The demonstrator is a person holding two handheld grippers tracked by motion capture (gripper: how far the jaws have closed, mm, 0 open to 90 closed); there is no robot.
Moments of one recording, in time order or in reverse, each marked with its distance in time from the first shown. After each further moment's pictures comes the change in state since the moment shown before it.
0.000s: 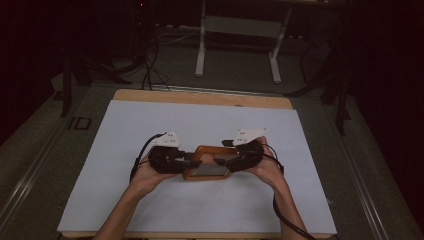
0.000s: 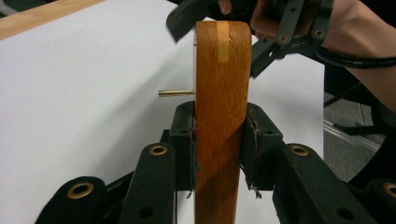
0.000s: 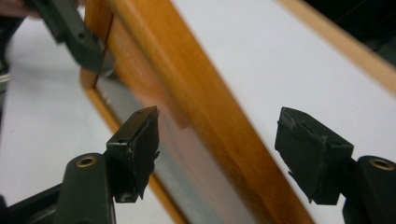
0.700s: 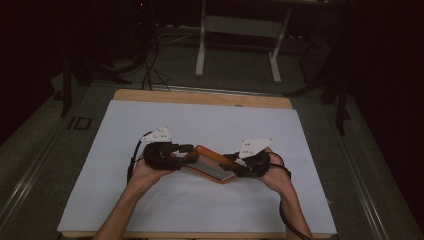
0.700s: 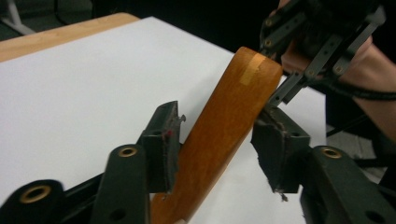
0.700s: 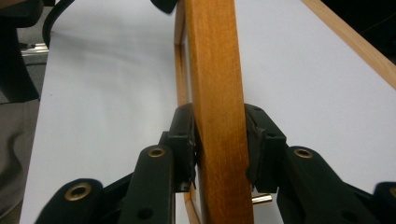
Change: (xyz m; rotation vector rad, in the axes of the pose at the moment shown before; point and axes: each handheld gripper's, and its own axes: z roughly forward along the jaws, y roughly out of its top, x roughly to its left) left arm 0.016 -0.008 -0.010 -0.140 0.005 -0.074; right arm 0.018 -0.013 -0.019 -0.003 0.053 -0.107
